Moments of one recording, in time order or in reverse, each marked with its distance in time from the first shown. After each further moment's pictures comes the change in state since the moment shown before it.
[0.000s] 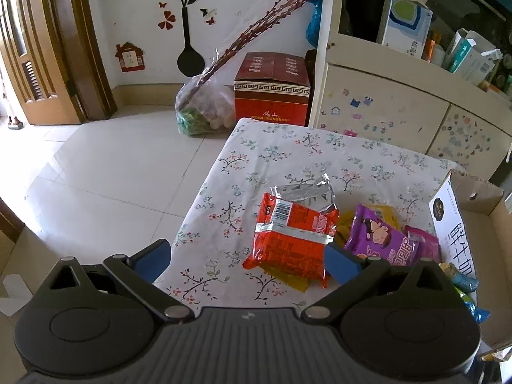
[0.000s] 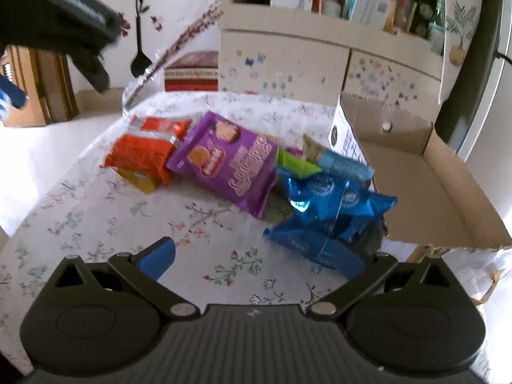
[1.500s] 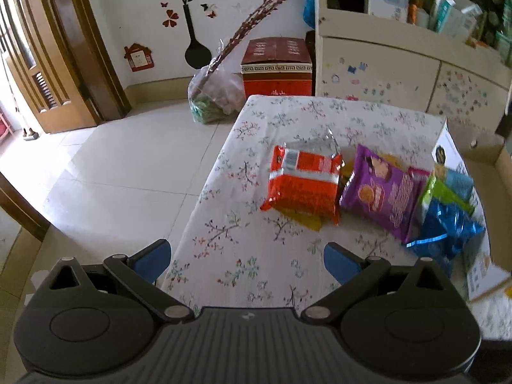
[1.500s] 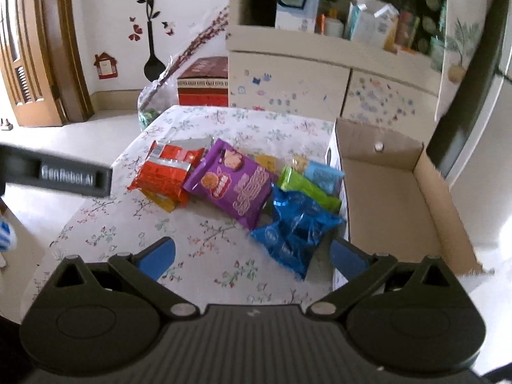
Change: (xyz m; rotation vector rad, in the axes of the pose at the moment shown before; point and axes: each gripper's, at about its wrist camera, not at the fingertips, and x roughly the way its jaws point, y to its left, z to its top) left arm -0.038 -0.004 -0.053 0.089 0.040 0.078; right arm -0.073 -0.022 0.046 -0.006 0.069 0.089
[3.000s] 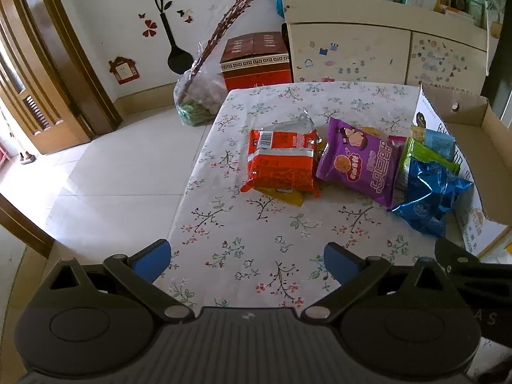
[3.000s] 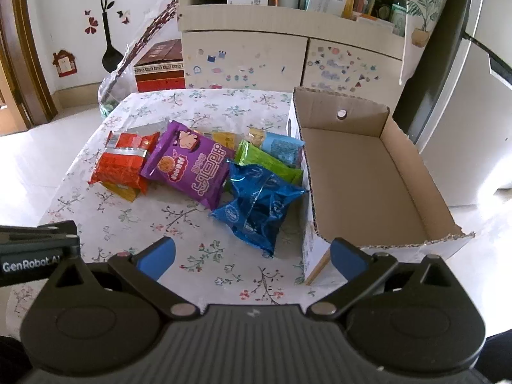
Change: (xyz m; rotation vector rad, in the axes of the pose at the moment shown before) left arm -0.009 -0.028 -0.024 0.107 -0.009 0.009; right arm 0.008 -0.011 -0.007 0.076 0.056 -0.146
